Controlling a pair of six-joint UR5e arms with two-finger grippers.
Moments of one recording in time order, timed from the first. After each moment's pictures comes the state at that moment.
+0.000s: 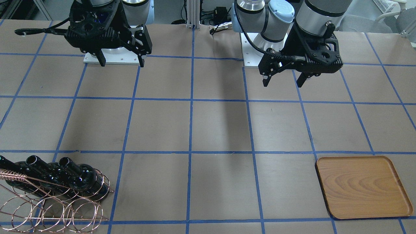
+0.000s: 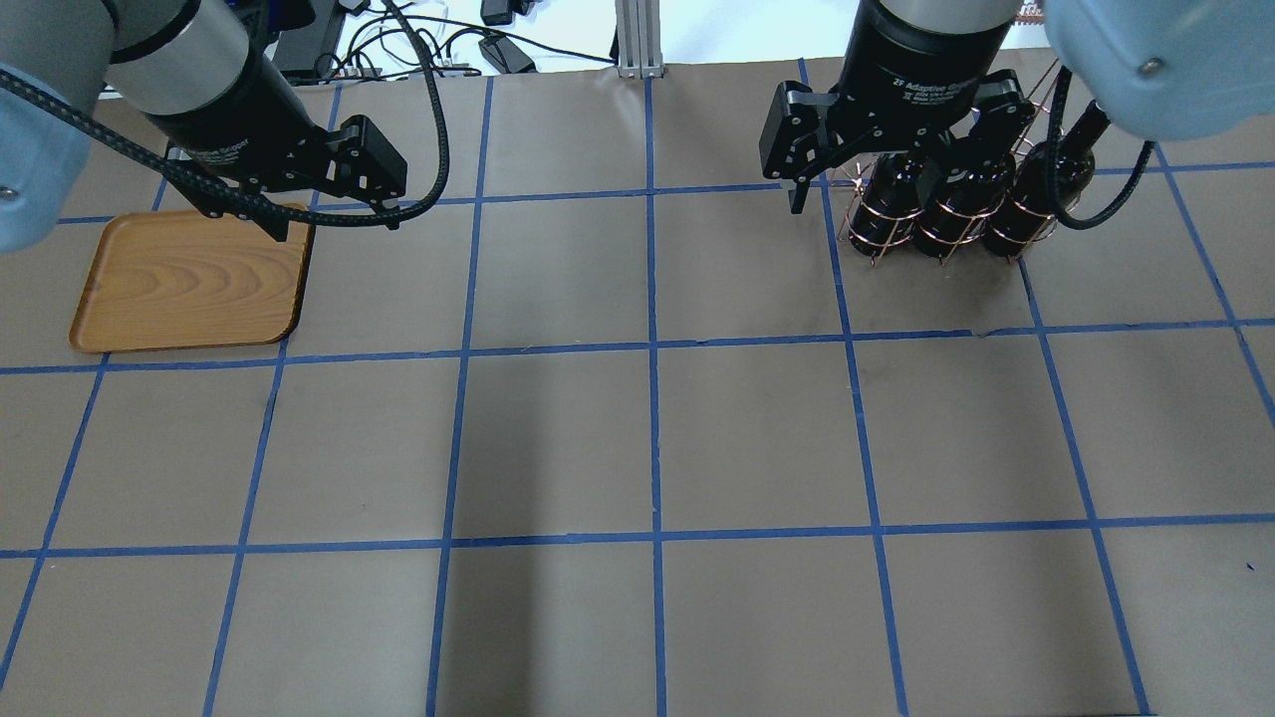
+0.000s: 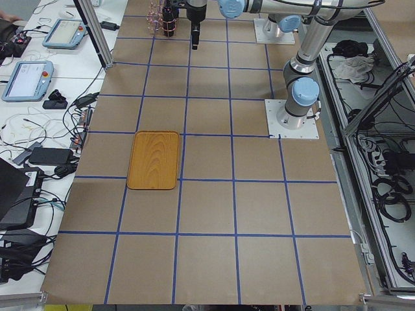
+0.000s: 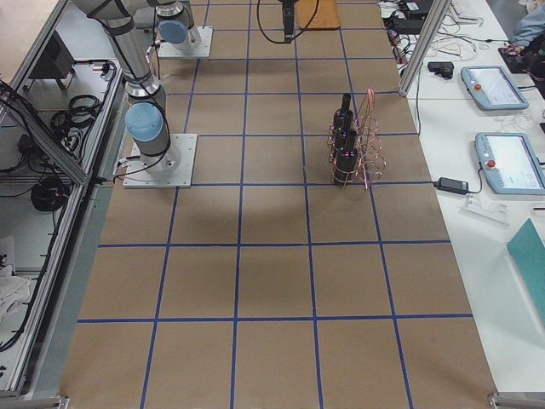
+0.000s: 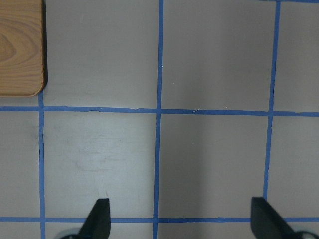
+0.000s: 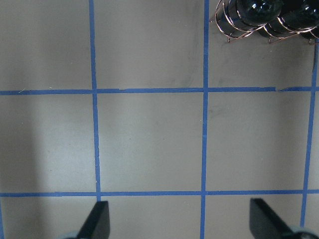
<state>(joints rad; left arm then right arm) -1.56 -1.54 -1.57 -1.52 1.53 -0.03 1.73 -1.55 1.41 -1.46 -1.57 0.16</state>
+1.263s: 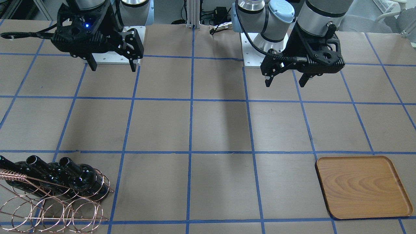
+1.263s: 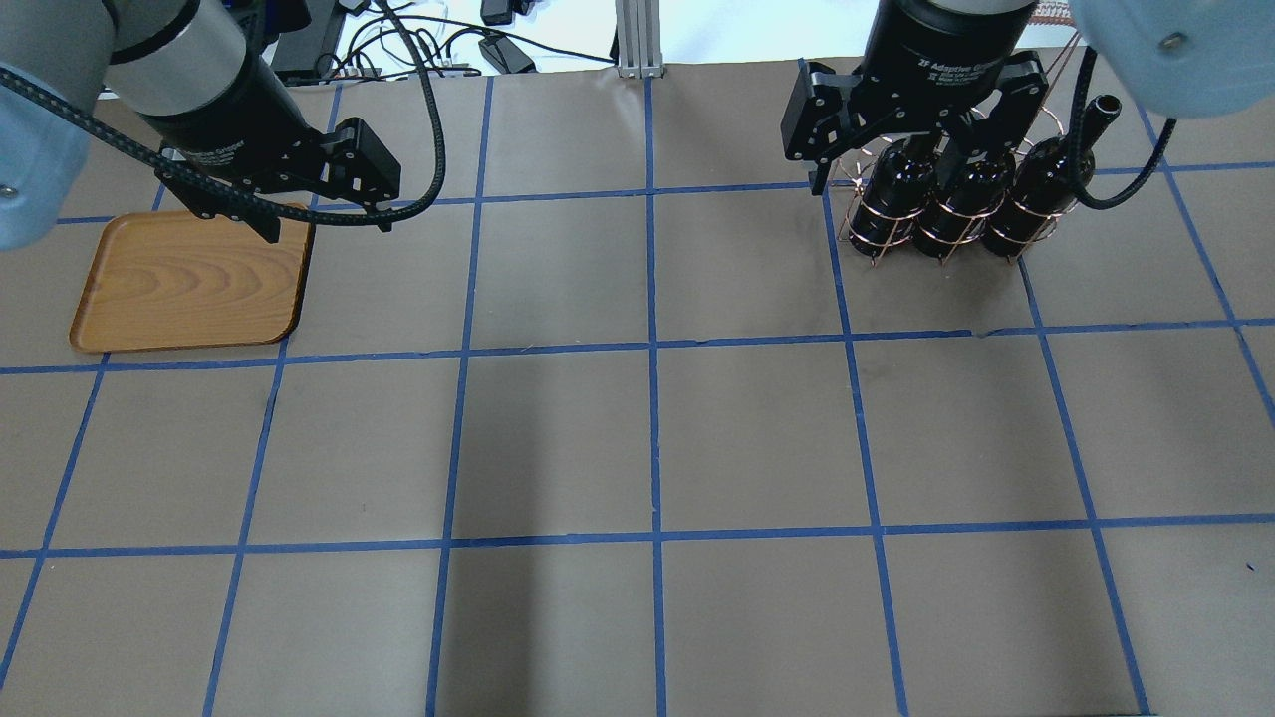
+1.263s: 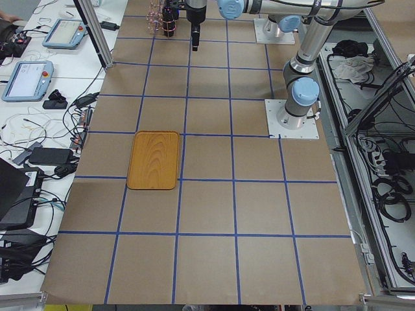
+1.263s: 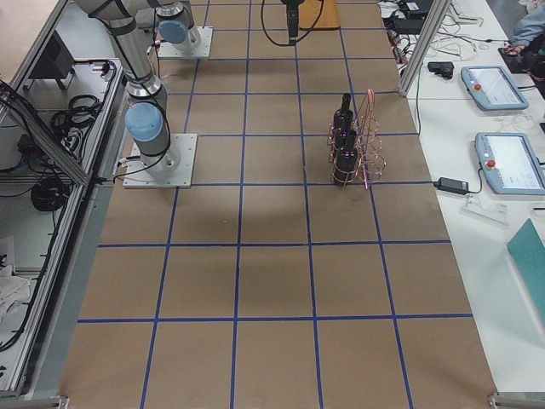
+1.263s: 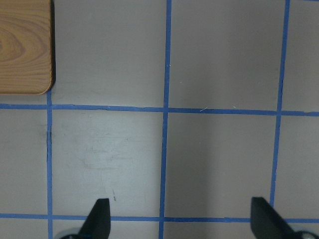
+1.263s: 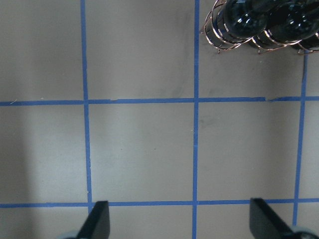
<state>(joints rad) -1.56 -1.54 -1.57 -1.53 1.55 -0.03 1.67 -1.52 1.39 -1.48 -1.58 0.11</state>
